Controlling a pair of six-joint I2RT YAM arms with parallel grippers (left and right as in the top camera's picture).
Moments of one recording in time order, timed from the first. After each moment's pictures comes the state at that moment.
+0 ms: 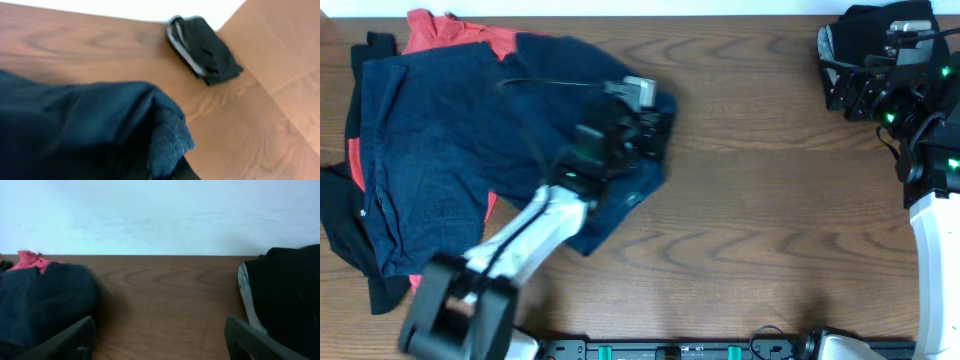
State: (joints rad) left arm -0.50 1.64 0.90 0.37 0.35 -0.47; right arm -0.21 1.32 1.23 -0.36 -0.50 0.05
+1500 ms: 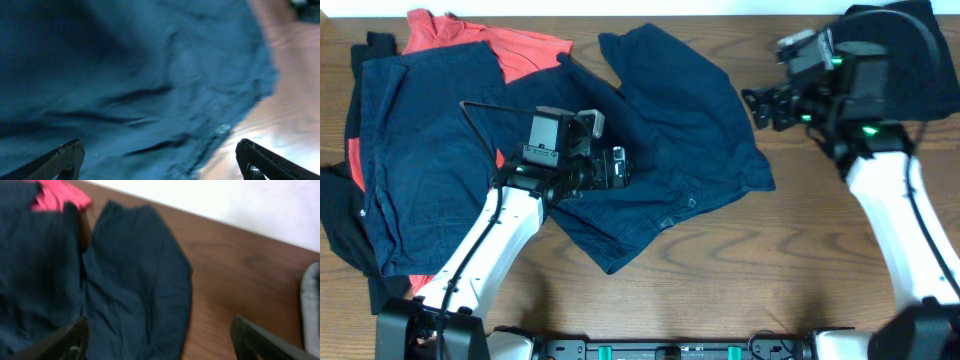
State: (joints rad) left arm -0.25 1.45 0.92 -0.45 0.39 -0.31; right arm 0.09 1.53 1.23 -0.38 -0.34 -0.18
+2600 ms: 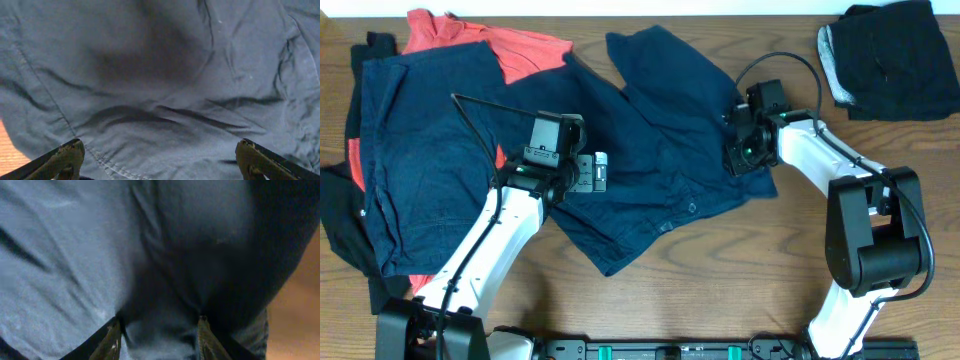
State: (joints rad) left arm -0.25 1.45 0.92 -0.52 0.02 -0.21; right arm 0.20 1.97 1.25 -0.64 -0.13 -0.05
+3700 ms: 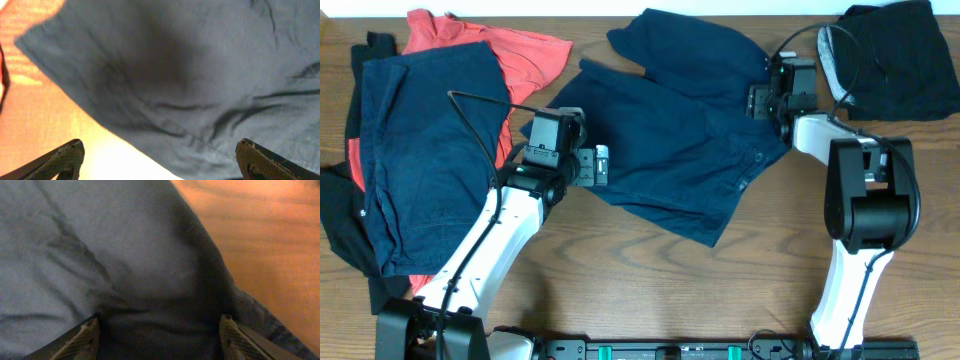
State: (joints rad) left arm -0.25 1.45 0.92 -0.44 0.02 -0.21; right arm 0.05 2.23 1.35 0.10 0.00 0.04
